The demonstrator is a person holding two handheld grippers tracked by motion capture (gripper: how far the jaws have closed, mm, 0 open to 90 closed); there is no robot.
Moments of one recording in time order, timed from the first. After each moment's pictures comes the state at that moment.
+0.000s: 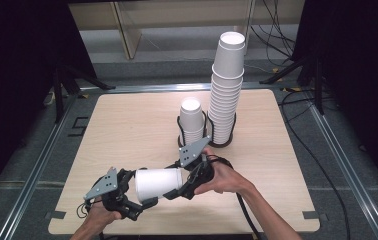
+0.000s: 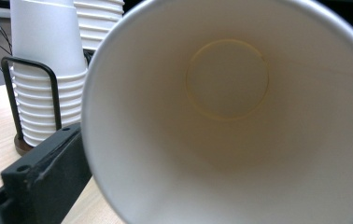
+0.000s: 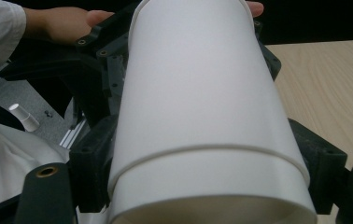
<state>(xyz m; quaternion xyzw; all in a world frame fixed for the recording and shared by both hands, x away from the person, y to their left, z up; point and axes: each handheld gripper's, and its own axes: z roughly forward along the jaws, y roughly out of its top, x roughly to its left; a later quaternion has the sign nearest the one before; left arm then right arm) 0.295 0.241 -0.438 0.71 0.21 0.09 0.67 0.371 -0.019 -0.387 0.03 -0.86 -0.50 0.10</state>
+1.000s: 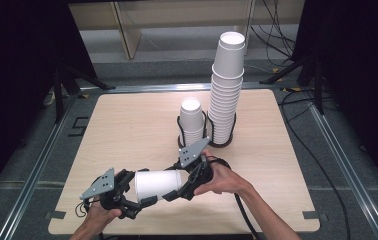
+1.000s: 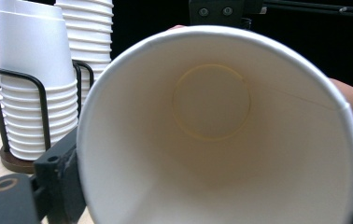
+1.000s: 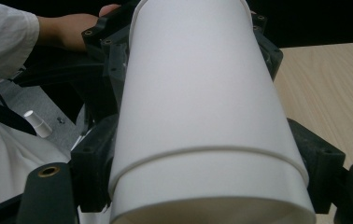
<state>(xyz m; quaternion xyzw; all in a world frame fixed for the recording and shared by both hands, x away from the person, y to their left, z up) 0.296 0.246 -0.434 0.70 0.19 0.08 0.68 0.372 -0.019 -0.396 0.02 -0.85 -0.51 0.13</state>
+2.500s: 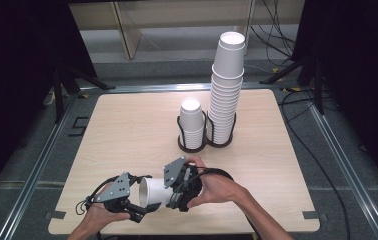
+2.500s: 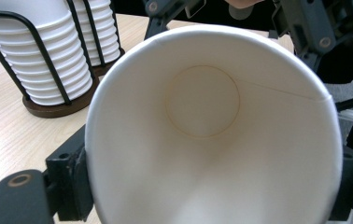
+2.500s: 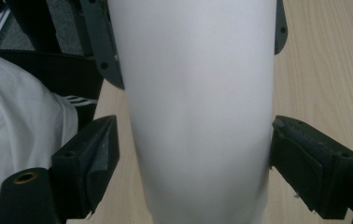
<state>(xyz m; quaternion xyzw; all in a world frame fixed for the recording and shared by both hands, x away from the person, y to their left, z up) 0.292 0.231 -0.435 0.81 0.17 0.12 0.54 0.342 0.010 -0.391 0.07 -0.94 -0.32 -0.04</state>
